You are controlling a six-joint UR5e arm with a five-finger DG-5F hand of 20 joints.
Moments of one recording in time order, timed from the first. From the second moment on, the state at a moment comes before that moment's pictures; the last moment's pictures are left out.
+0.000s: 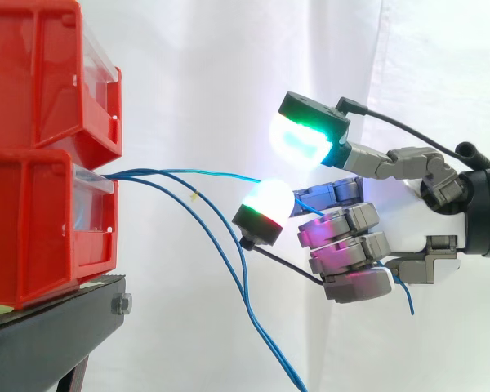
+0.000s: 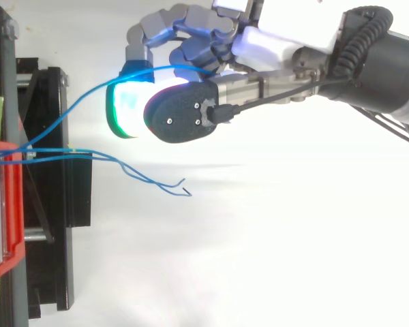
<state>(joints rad) 0.07 -2.23 -1.28 -2.77 -1.28 -0.05</state>
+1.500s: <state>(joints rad) 0.07 -2.27 -1.28 -2.76 -1.25 -0.09</state>
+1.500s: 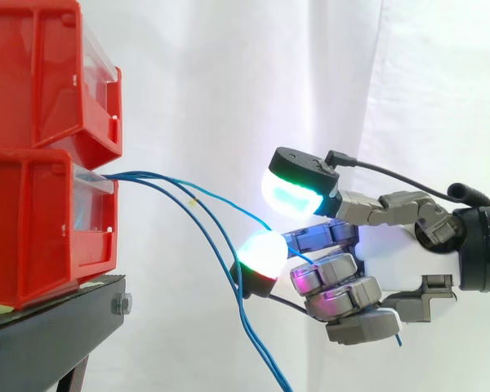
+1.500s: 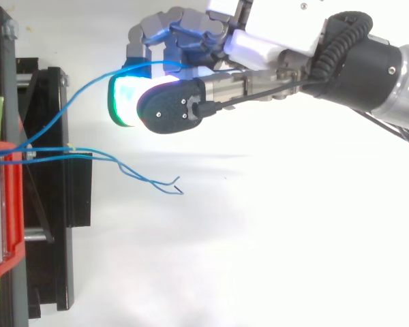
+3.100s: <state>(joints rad) 0.06 -2.24 -1.27 -2.79 -1.21 -0.16</state>
